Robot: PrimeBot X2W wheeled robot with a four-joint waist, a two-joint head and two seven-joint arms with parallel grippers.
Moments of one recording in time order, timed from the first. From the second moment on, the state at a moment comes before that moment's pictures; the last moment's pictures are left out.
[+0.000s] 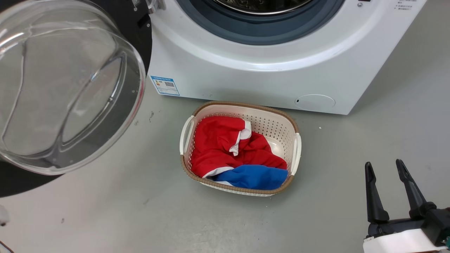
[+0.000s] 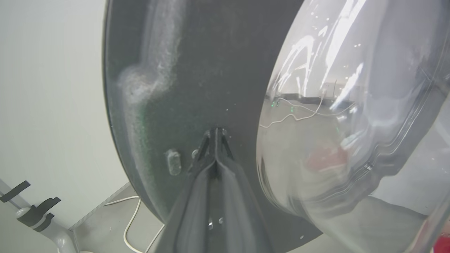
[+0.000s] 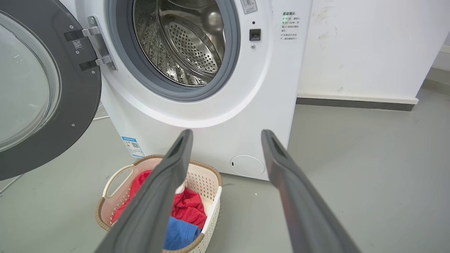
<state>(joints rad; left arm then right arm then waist) -0.16 0.40 0.41 0.34 -0.26 0.07 -0.27 0.08 -0.05 -0.06 -0.05 0.06 0.13 -0.26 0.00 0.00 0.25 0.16</state>
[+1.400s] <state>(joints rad) -0.15 0.28 0.33 -0.03 -0.07 -0.09 -0.26 0.13 -0.05 -0.09 -0.10 0.10 0.13 -0.26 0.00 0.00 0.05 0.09</state>
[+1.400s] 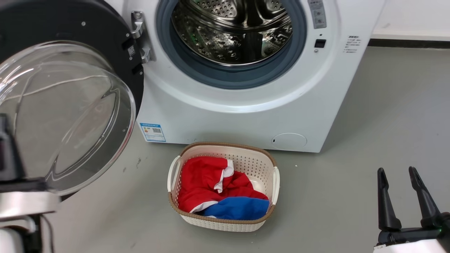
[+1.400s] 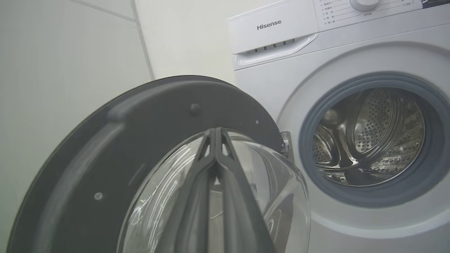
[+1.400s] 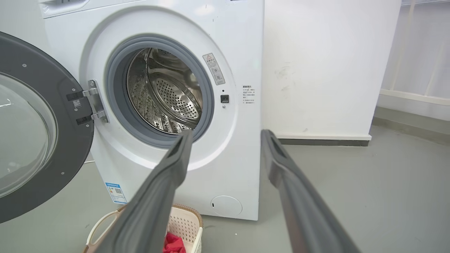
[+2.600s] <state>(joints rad) 0.10 0.06 -0.02 0.01 -0.04 -0.01 -0.26 0.21 -0.05 -0.08 -0.10 0.14 0.13 -0.26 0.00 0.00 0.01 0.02</state>
